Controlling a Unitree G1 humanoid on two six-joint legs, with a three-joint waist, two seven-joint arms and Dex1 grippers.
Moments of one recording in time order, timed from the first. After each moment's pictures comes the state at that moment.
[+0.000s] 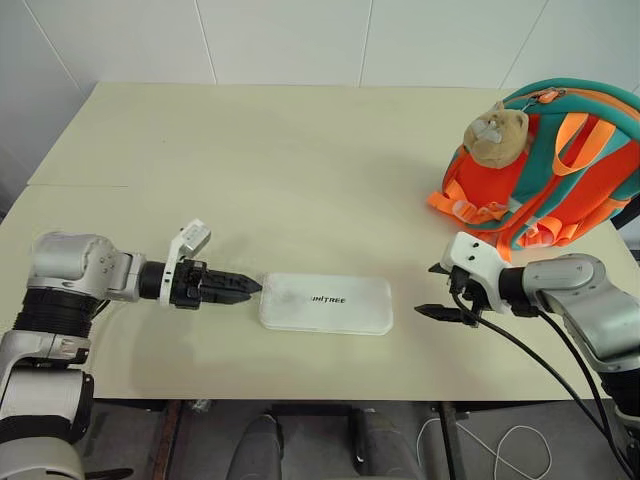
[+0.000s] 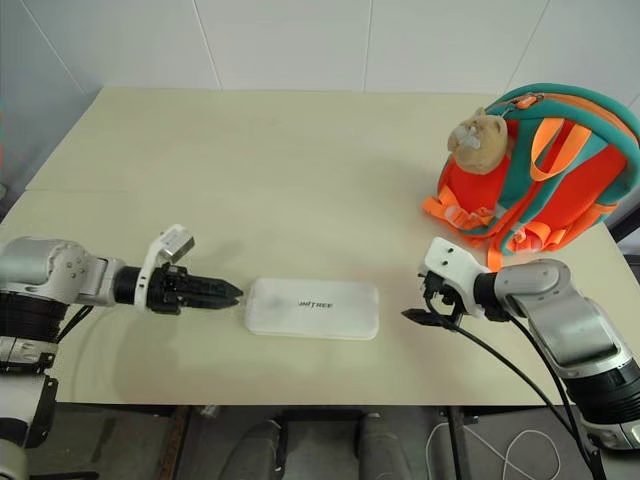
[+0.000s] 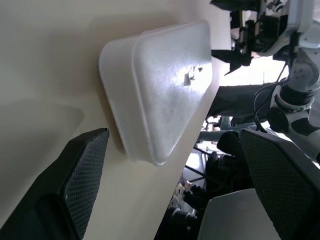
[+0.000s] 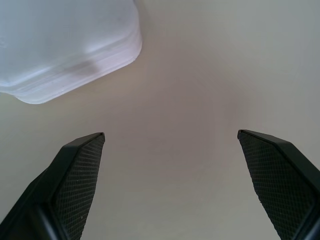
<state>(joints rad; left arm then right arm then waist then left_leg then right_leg) -0.78 0.86 -0.18 0.37 -0.70 1.52 -1.15 -0.41 -0.93 0.13 -0.27 0.23 0.74 1.00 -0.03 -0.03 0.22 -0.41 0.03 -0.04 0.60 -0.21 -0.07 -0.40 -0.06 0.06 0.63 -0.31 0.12</state>
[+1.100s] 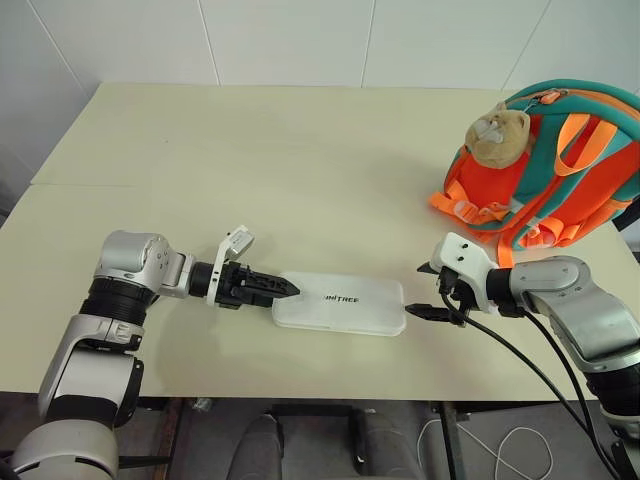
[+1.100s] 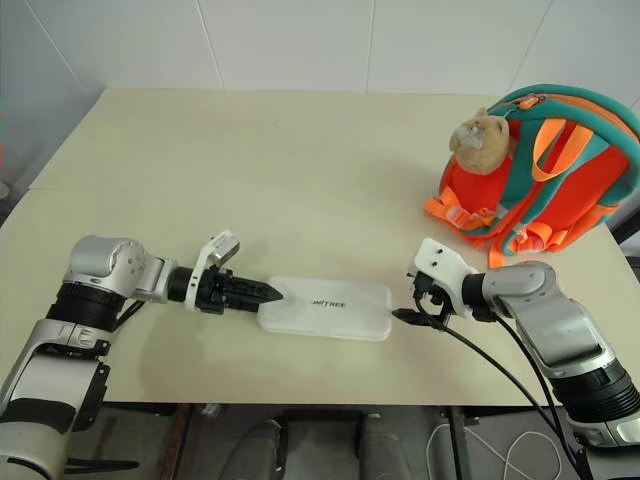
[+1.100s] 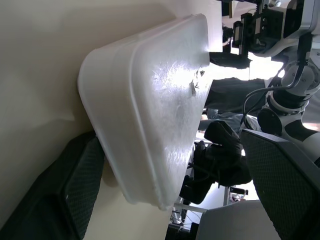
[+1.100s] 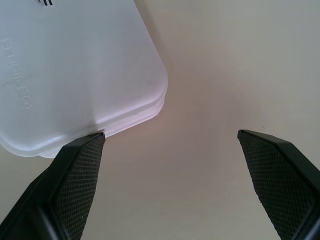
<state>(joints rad) -0.84 0.64 -0.17 0.44 -0.66 1.50 -1.10 -0.43 -0.87 0.15 -0.27 0.22 0.74 0.99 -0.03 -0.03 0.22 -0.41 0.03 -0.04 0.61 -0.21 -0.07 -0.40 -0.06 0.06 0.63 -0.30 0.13</state>
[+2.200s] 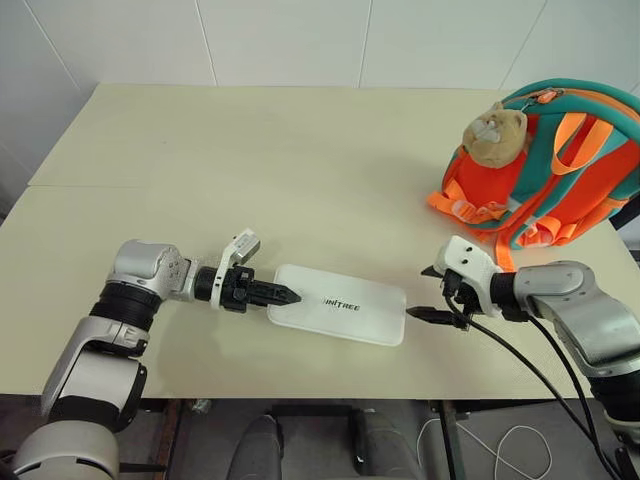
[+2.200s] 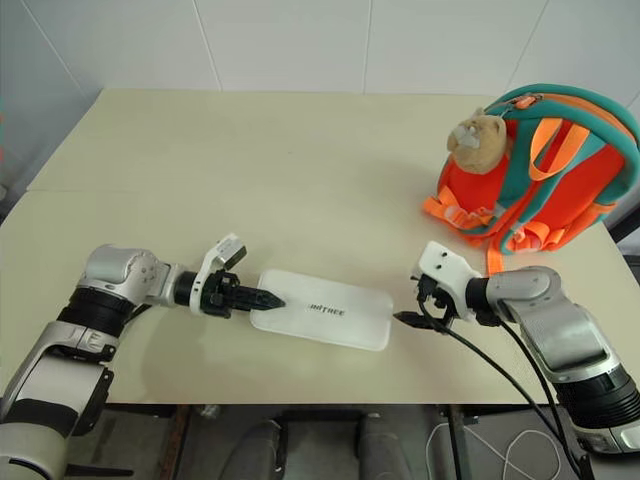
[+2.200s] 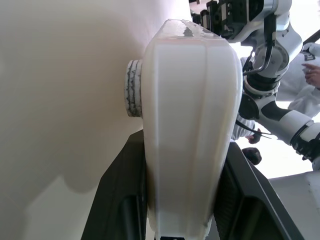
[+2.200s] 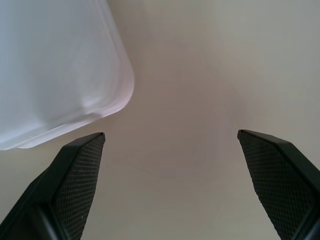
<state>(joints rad) -0.85 0.66 -0.30 0.48 -0.65 1.35 -1.28 -0.38 -0.88 0.09 -0.29 0.25 0.76 0.97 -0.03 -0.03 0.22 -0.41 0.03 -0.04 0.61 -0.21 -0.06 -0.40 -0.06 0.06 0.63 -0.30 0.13</state>
